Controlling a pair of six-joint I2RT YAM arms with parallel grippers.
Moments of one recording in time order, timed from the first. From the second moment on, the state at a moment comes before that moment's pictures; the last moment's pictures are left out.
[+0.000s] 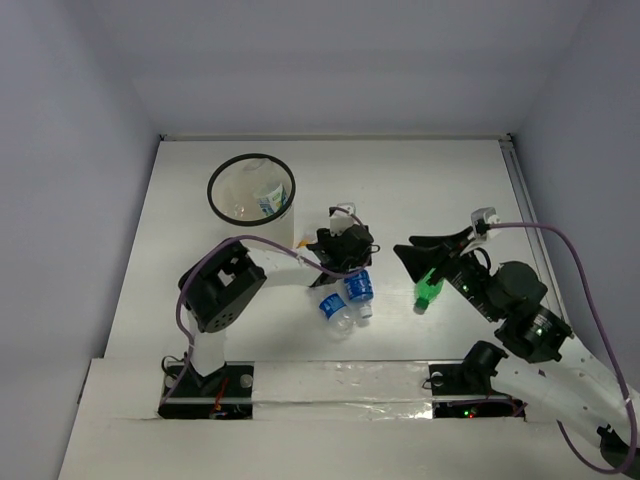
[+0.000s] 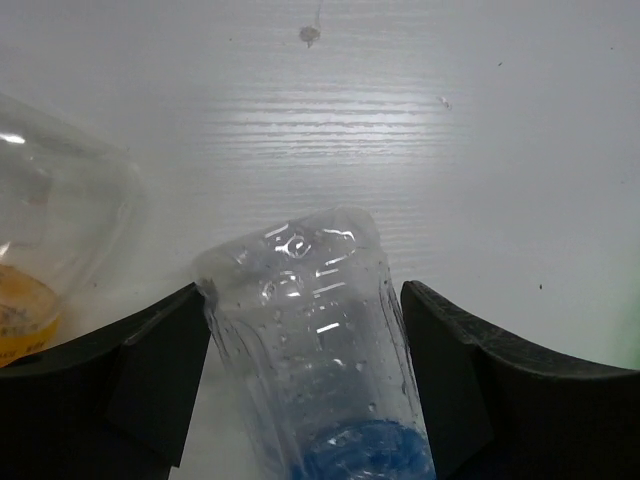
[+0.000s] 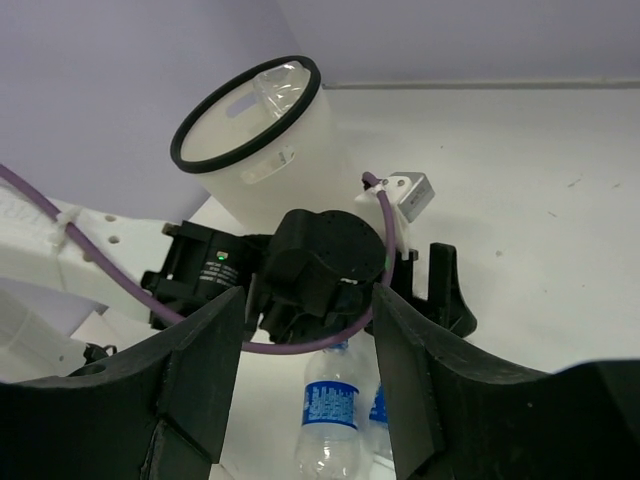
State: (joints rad) left arm -0.96 1.85 1.06 0.00 -0.51 -0.78; right arm 0.83 0.49 0.67 -0.11 0.14 0.42
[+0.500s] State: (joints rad) left arm -0.95 1.81 1.18 0.09 -0.46 -0.66; right arm 0.83 0.42 0.67 -0.13 0.12 0.42
